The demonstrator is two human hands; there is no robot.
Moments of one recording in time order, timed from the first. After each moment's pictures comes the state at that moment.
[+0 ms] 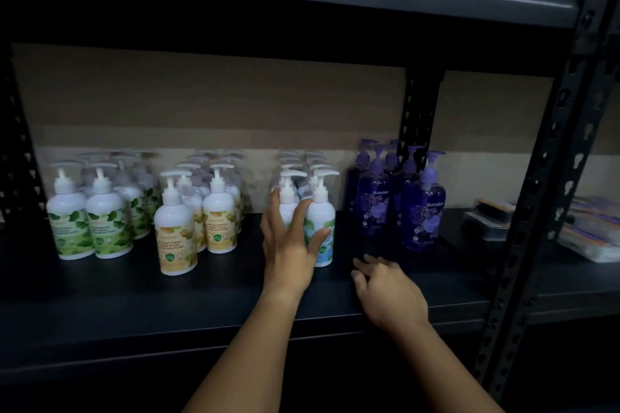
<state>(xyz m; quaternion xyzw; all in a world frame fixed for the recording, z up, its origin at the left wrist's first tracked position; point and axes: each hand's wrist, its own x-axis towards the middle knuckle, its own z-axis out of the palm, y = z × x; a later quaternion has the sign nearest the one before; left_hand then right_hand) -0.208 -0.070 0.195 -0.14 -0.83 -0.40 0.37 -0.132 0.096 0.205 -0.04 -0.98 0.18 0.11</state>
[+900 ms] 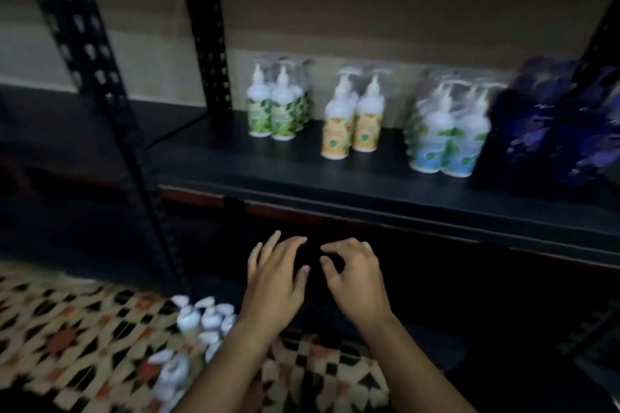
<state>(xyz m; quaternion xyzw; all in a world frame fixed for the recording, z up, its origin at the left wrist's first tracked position) 0.037 -0.291 0.061 0.00 -0.94 -0.25 0.24 -0.002 -0.130 0.092 0.20 -0.90 0.35 0.15</state>
